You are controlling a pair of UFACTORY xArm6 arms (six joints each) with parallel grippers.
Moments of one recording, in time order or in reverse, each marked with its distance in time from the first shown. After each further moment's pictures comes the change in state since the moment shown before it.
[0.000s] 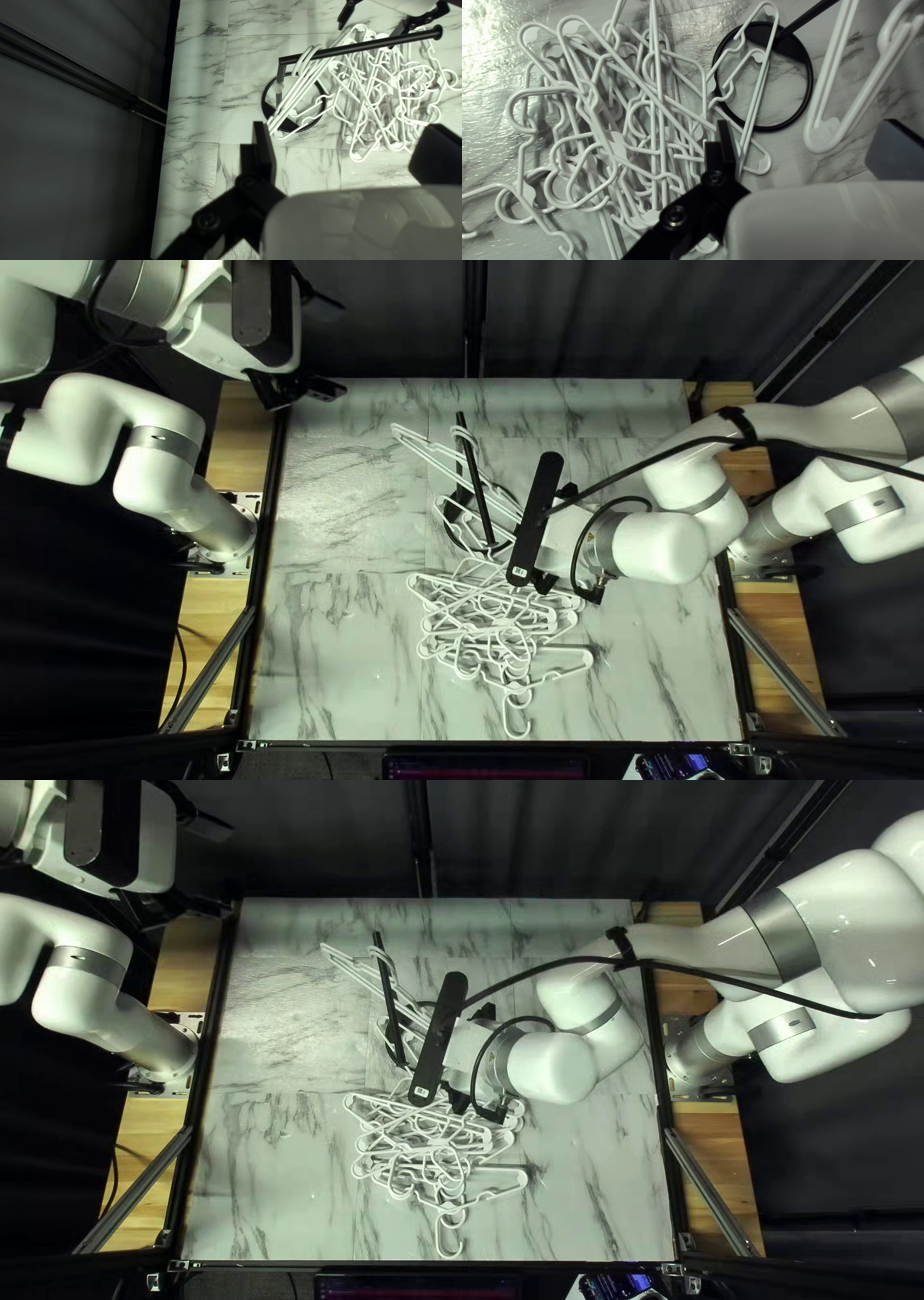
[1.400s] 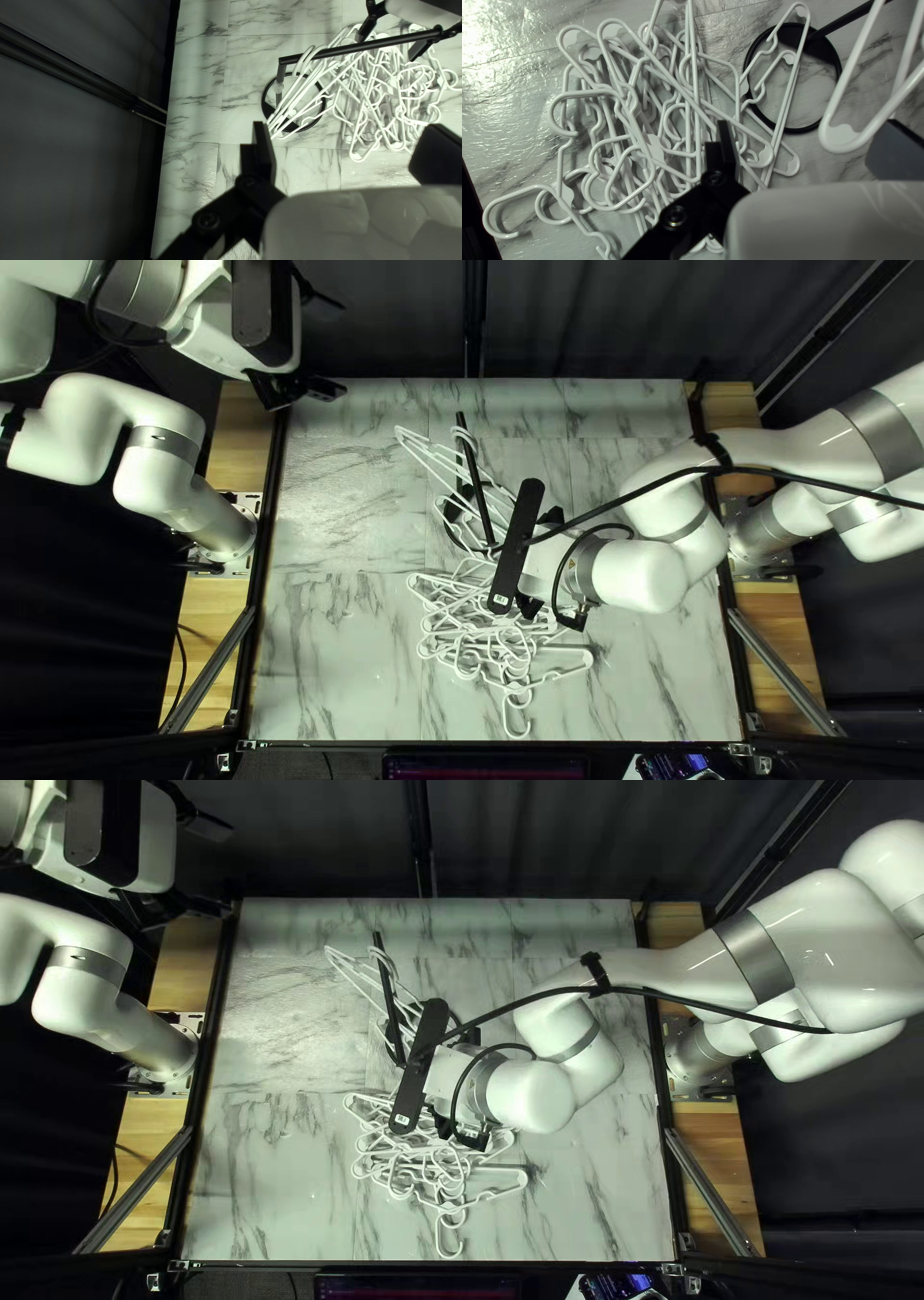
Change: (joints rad) left arm 0.000 0.000 0.000 0.000 0.000 0.000; right arm 0.038 0.123 -0.103 0.028 0.001 0.017
